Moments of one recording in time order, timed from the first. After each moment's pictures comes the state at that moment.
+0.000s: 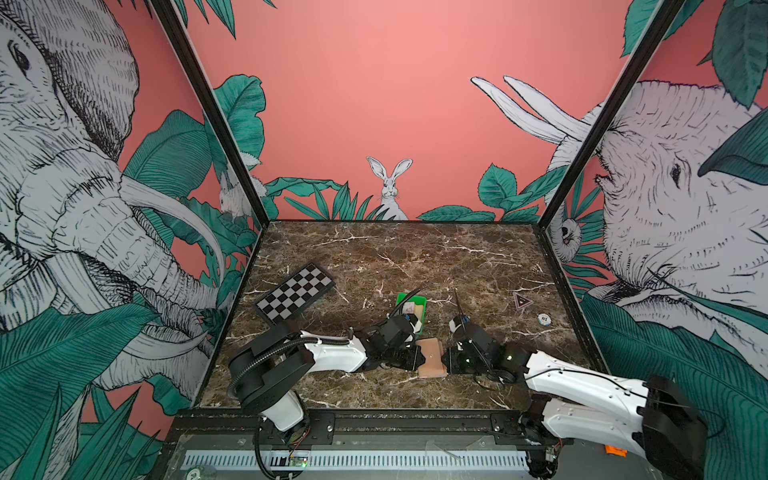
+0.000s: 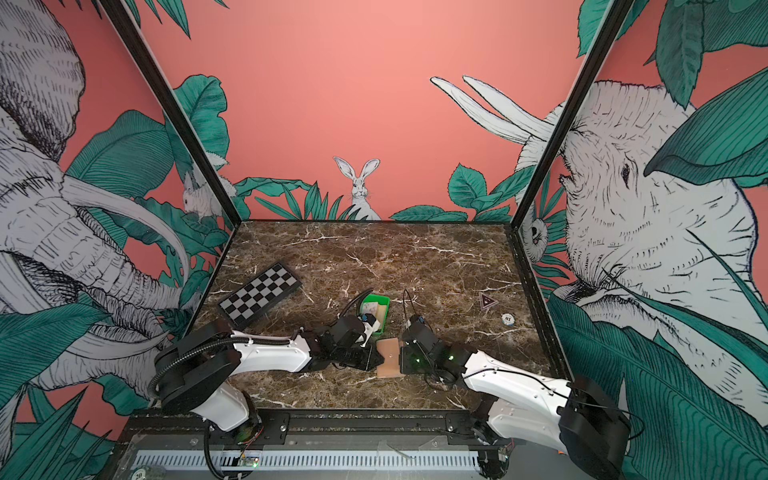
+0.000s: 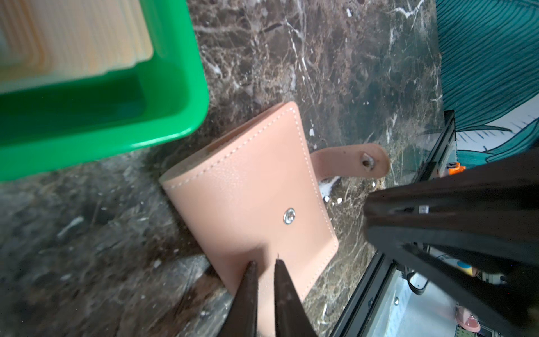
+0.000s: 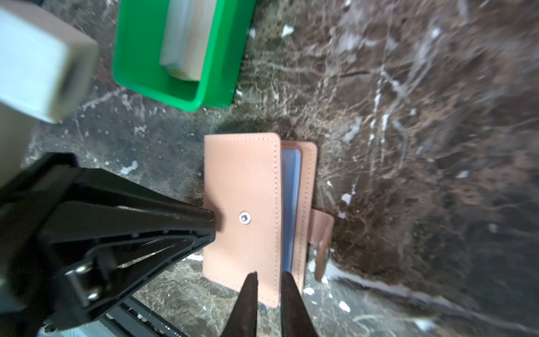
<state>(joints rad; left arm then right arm) -1.03 1.59 0.64 0.11 0.29 -0.75 0.91 1.04 0.51 -0.43 0.00 0.82</state>
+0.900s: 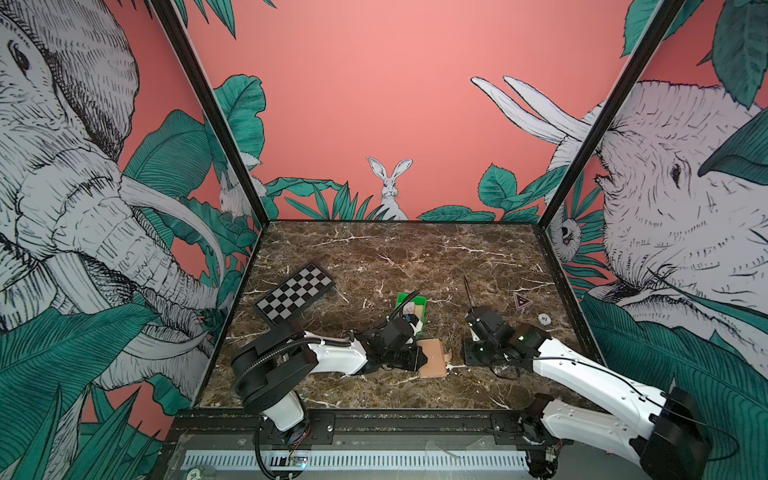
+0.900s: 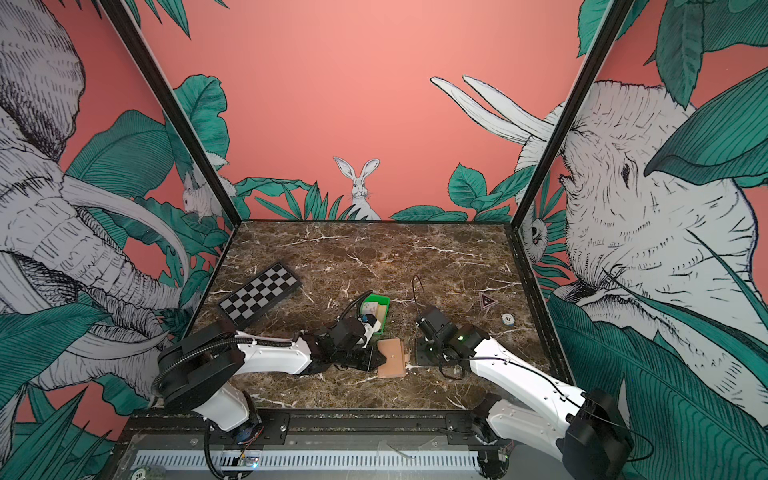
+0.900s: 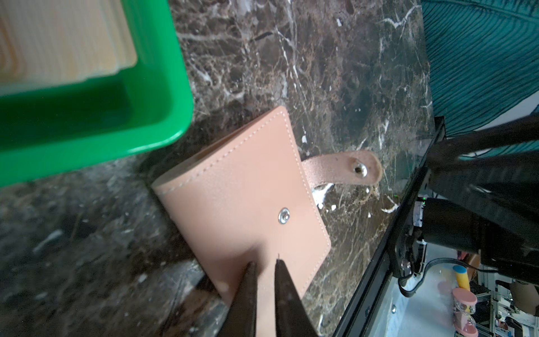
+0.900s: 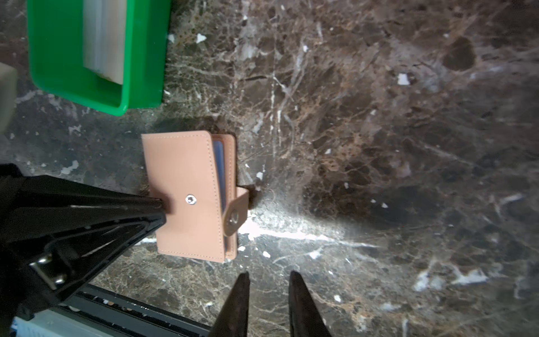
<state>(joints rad) -1.05 1.60 0.62 0.20 0.28 -0.77 0.75 1.06 0.67 -0.76 -0.05 0.68</state>
